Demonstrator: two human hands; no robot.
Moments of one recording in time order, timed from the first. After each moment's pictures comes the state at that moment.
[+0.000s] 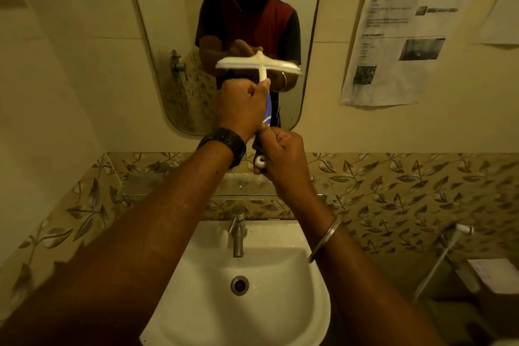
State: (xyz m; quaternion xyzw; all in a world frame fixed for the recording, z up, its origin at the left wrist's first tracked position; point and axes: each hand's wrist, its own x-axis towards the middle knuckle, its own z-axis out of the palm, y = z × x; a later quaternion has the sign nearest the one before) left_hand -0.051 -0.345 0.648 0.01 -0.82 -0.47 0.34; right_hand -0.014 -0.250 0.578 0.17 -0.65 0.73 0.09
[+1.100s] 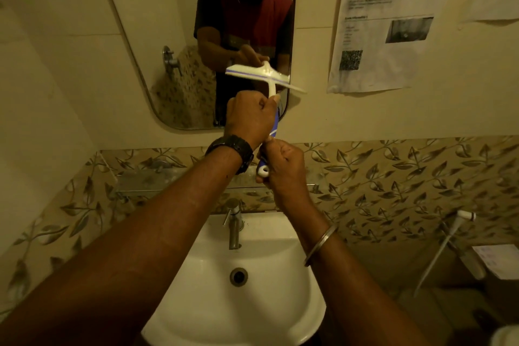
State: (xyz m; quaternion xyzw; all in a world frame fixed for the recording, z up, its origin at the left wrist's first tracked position) left_hand -0.059 -0.302 0.613 0.00 -0.88 -0.39 0.28; right_hand -0.012 -0.219 0.533 0.10 -0.63 0.77 0.08
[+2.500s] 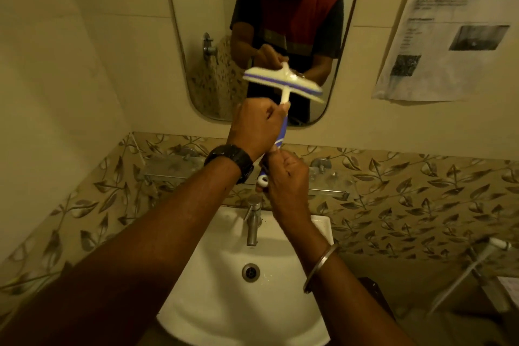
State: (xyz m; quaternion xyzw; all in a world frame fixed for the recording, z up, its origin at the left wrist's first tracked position) left_hand -0.041 -0.371 0.594 -0.02 -0.86 -0.40 0.30; right_hand 0.007 -0.280 0.516 0.13 -0.63 0.76 0.09
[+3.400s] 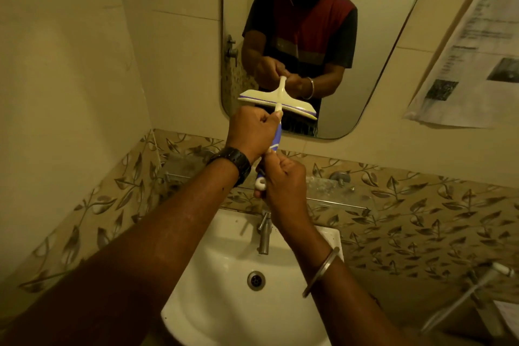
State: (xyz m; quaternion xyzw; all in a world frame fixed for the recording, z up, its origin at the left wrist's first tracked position) left_hand -0.036 -0.444 0.588 0.06 -0.84 -0.47 0.27; right_hand 0.014 -0.344 0.531 0.13 -0.67 0.73 0.03
